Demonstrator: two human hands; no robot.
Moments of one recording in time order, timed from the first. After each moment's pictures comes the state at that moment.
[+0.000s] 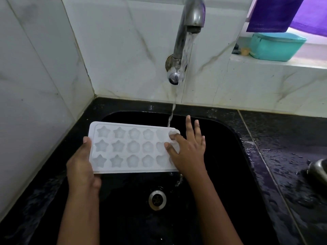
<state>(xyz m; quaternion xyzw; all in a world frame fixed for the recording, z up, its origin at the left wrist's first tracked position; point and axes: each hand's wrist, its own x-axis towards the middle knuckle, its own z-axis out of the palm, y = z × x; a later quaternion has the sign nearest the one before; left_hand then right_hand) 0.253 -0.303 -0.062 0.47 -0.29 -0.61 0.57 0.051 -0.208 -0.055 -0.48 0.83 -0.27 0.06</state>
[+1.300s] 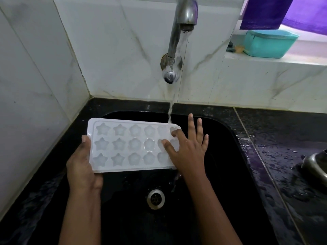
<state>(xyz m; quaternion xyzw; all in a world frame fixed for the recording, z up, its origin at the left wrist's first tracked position) 0.248 -0.303 -0.067 0.40 -0.29 -0.66 0.57 0.050 -0.205 -0.061 -0.46 0.84 -0.27 0.00</state>
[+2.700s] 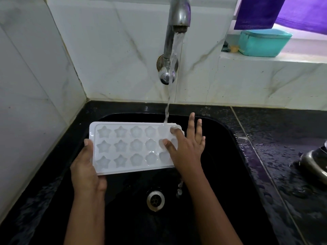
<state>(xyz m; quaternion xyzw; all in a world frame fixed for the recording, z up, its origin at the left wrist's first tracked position) 0.239 -0.300 -0.069 0.41 -0.28 -0.67 0.55 0.050 -0.208 -0.052 -0.44 0.85 -0.29 0.04</state>
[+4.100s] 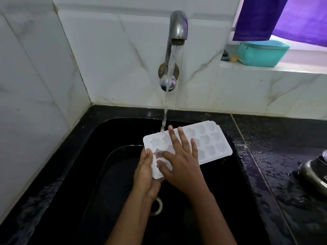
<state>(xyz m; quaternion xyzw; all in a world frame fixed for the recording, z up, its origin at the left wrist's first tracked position) 0.142 -0.238 -0.069 0.31 -0.20 -0.84 0.41 0.049 -0.188 -0.073 -0.61 0.74 -0.24 -0.10</state>
